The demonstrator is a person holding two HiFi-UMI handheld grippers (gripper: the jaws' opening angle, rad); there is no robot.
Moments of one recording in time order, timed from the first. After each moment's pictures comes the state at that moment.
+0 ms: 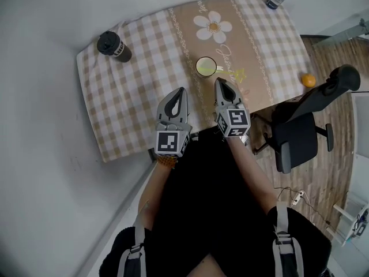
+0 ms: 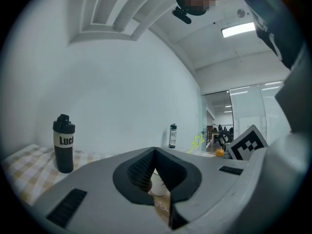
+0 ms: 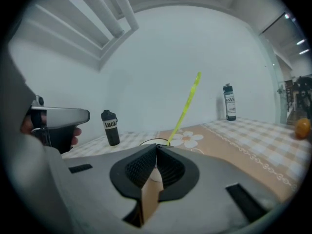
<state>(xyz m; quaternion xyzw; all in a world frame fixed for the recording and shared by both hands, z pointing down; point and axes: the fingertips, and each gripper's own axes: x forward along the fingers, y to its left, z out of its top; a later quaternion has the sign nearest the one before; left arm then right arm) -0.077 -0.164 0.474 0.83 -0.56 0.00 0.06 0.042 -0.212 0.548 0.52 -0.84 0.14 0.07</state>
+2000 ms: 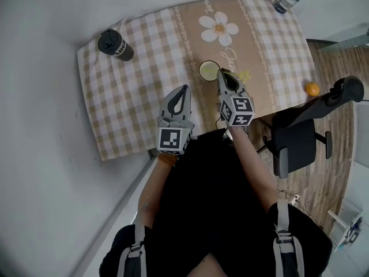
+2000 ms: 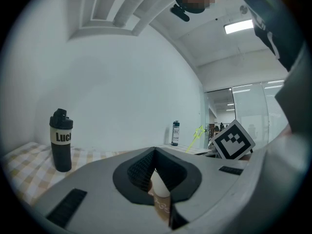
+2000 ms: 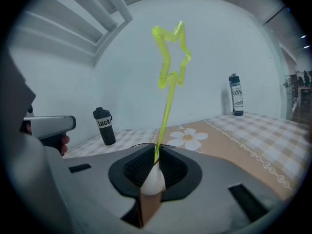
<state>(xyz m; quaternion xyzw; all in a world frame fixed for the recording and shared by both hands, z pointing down) -0.074 -0.191 0.490 0.82 -0.57 0.02 0.06 0.040 -0.269 0.562 0.50 -0.84 0.17 0.09</state>
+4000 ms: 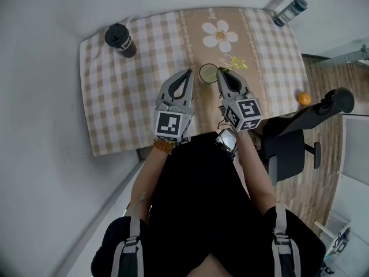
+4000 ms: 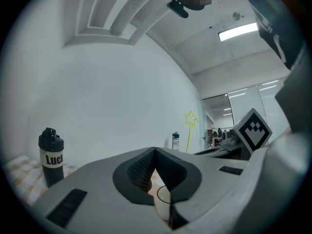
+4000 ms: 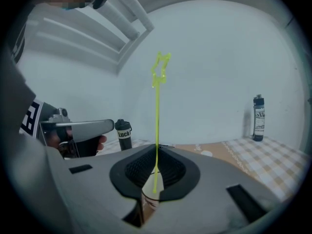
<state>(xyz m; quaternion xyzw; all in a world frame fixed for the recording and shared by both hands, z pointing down) -0.074 -0.220 0.437 0.83 -0.55 -0.02 0.02 0.014 -0.256 0.478 0.41 -0.90 0.10 0.09</state>
